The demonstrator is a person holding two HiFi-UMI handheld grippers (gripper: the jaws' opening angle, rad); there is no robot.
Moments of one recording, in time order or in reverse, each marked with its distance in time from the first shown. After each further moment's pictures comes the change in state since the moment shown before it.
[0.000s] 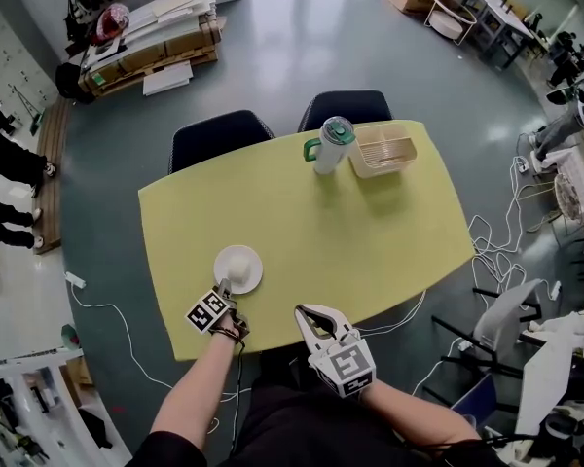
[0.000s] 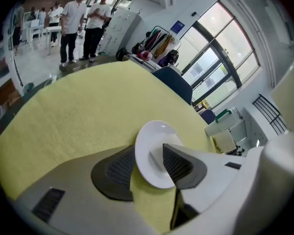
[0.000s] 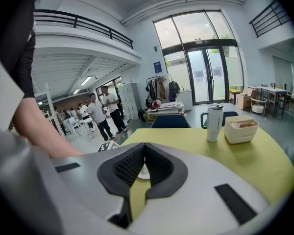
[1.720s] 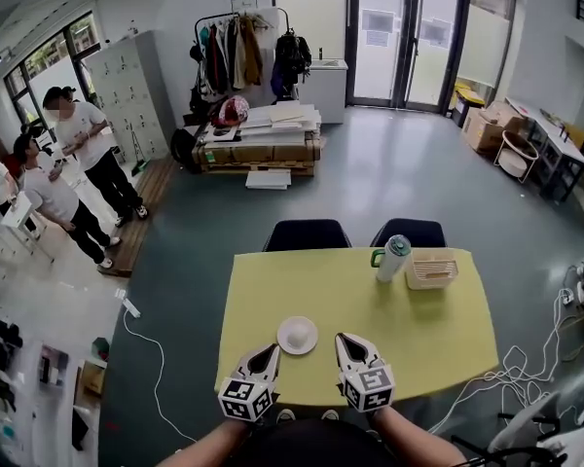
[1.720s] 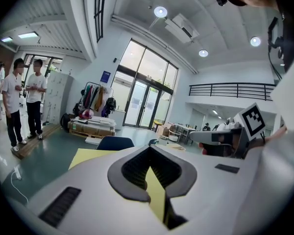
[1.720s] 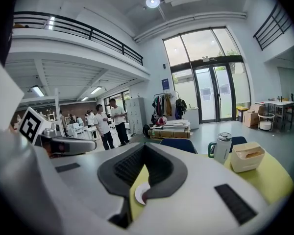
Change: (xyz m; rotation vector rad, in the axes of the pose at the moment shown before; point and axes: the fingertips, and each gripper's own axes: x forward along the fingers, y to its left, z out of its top) left arm -0.325 -0.185 0.049 0.658 -0.455 -0.392; right arm -0.023 0.030 0.098 -0.082 -0.177 0.049
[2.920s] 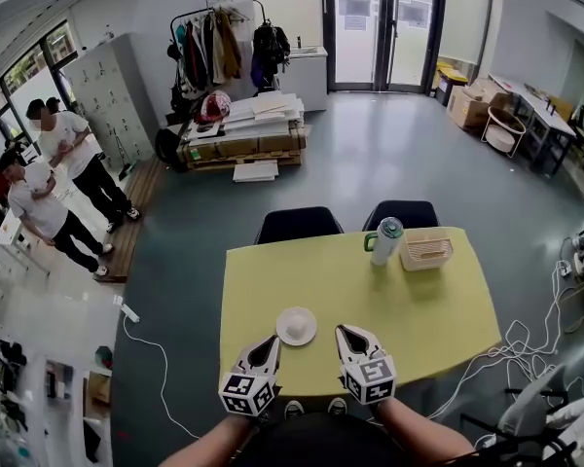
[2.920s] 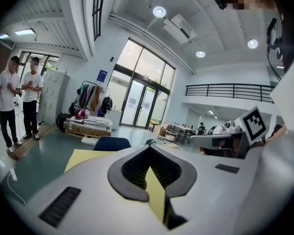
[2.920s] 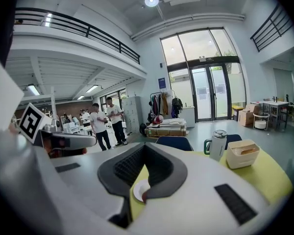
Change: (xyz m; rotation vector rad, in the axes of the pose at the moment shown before) left arm 0.007 -0.002 0.005 0.004 -0.002 -0.046; right arm -0.004 -0.002 -0.007 0.005 0.013 -0.046
